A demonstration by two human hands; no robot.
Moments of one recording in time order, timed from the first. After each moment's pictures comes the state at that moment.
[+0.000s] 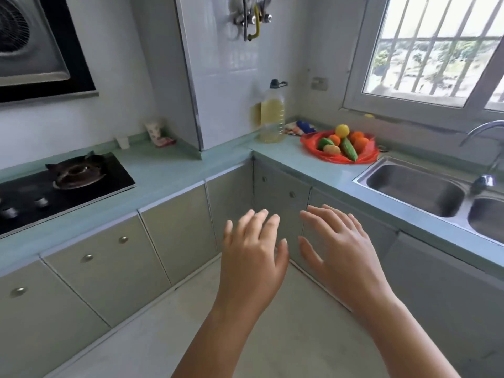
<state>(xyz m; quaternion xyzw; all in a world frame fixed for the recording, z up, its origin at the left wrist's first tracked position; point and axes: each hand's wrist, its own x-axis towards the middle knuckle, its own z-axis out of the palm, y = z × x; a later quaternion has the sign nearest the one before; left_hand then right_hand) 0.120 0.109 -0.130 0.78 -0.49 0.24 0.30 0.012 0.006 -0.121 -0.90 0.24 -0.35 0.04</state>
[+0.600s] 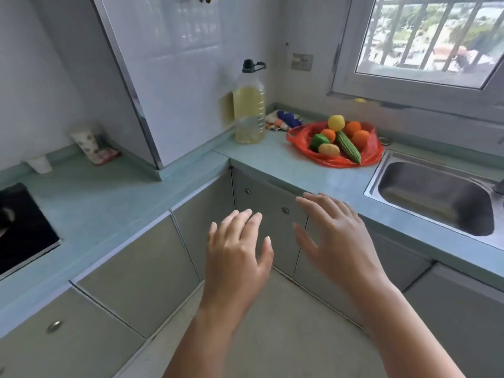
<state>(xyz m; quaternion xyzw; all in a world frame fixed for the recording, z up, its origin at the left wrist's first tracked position) 0.348 -0.096 -0.169 0.76 -0.53 0.17 0.33 0.220 -0.193 -0.141 -0.89 0.33 -0.33 0.03</state>
